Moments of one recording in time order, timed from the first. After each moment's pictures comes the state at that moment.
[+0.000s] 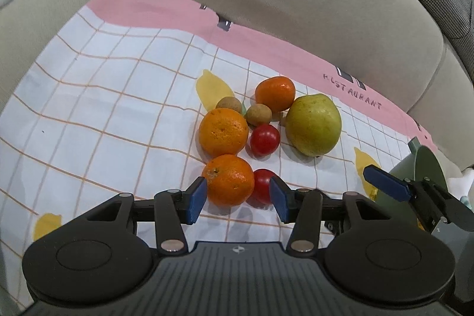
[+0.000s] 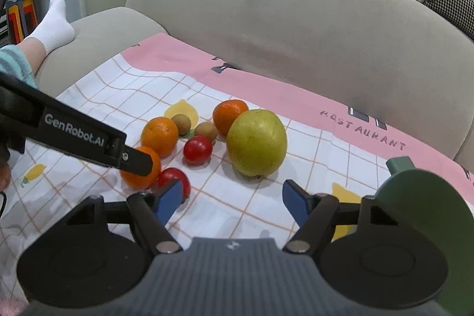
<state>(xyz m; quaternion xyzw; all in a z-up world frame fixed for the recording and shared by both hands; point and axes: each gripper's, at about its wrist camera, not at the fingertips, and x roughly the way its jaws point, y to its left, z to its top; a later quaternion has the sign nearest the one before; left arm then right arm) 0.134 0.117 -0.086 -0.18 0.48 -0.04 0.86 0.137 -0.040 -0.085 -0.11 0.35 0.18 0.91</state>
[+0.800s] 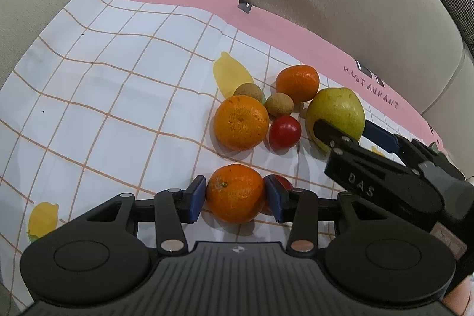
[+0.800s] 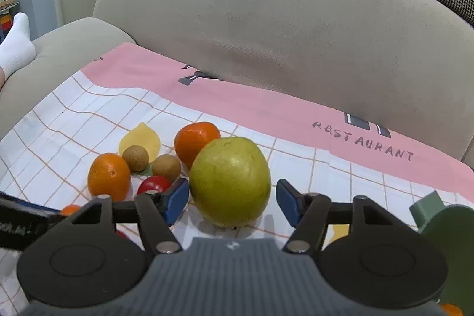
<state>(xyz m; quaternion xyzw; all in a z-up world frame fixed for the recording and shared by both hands) 0.145 0.126 -0.101 -0.20 0.51 -0.02 0.83 0.202 -0.035 -0.104 -0.08 0.35 0.15 0.92</state>
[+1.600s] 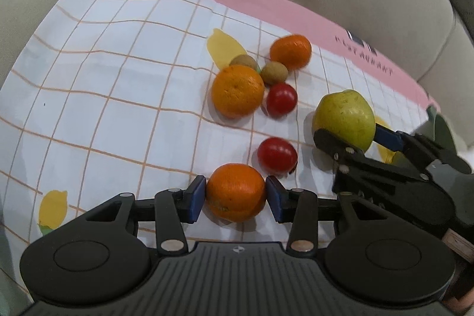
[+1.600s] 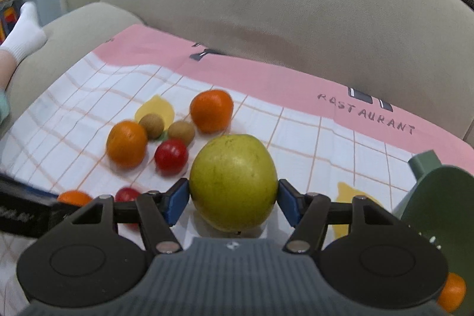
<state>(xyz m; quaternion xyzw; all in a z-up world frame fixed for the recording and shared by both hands) 0.135 0.119 -0.103 -0.15 0.54 -0.05 0.83 0.168 -0.034 -0.103 -0.09 0.39 0.15 0.90</state>
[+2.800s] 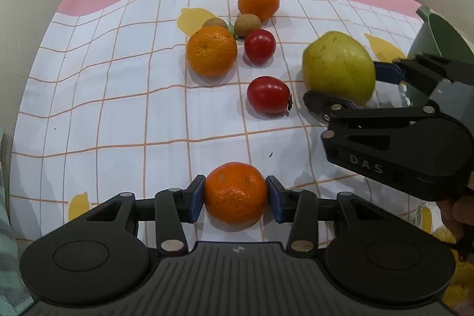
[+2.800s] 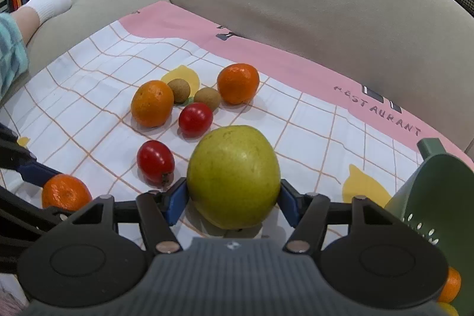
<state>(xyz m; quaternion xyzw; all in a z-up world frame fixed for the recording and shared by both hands) 0.111 0.086 -0.107 0.02 0.56 -0.07 0.82 0.145 -0.027 -0.111 -0.13 0.40 0.18 0.89</state>
